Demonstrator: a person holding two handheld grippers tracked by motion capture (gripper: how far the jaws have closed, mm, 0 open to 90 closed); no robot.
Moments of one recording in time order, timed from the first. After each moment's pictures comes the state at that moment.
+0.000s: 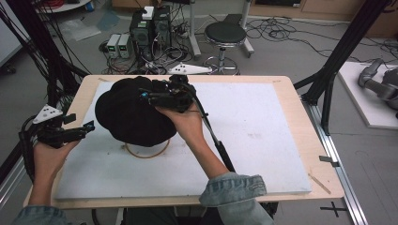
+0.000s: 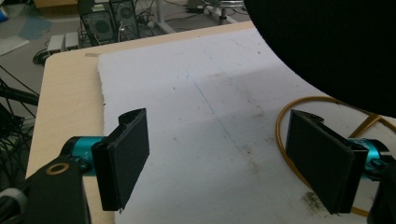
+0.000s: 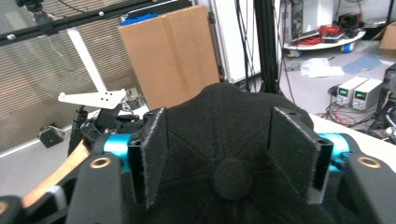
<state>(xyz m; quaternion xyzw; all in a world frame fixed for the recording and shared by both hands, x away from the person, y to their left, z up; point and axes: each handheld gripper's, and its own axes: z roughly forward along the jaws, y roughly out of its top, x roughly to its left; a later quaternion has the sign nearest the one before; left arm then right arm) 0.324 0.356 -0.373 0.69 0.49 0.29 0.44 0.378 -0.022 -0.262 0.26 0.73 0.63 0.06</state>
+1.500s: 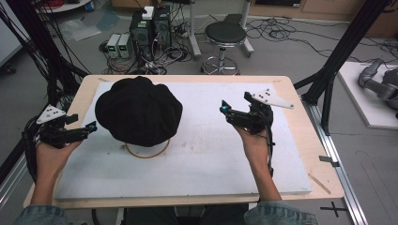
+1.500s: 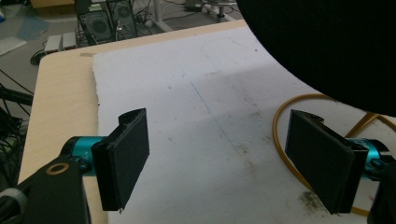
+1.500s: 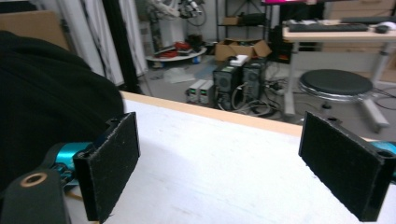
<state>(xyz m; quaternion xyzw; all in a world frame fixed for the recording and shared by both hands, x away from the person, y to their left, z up) 0.326 0.351 -0.375 0.70 0.48 0.29 0.44 0.339 -0.201 -0.304 0.41 0.66 0.56 0.29</state>
